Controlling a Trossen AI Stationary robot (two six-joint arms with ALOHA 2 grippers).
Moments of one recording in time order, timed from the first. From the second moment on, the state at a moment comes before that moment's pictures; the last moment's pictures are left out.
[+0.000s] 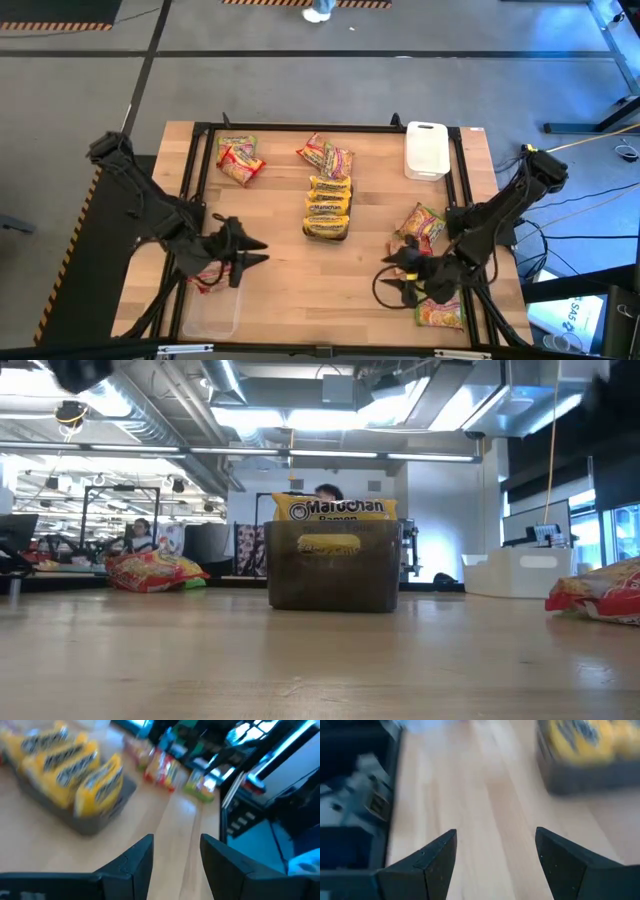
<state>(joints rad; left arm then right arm) -0.78 1.07 0.75 -0.20 -0.77 -0.93 0.81 1.31 0.77 -0.31 0.58 0.87</state>
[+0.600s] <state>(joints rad) -0.60 1.46 0.75 0.42 -0.74 -0.65 0.77 1.35 0.75 -0.85 0.30 1.39</state>
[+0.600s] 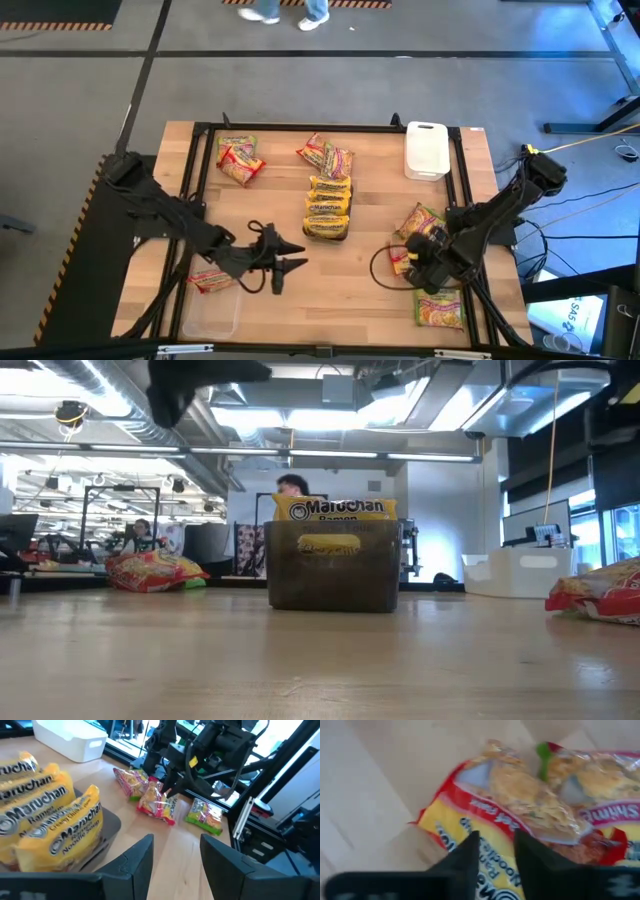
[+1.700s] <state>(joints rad) -0.60 1.57 0.75 0.58 -0.67 -0.64 0.72 1.61 0.74 0.12 0.39 0.45</state>
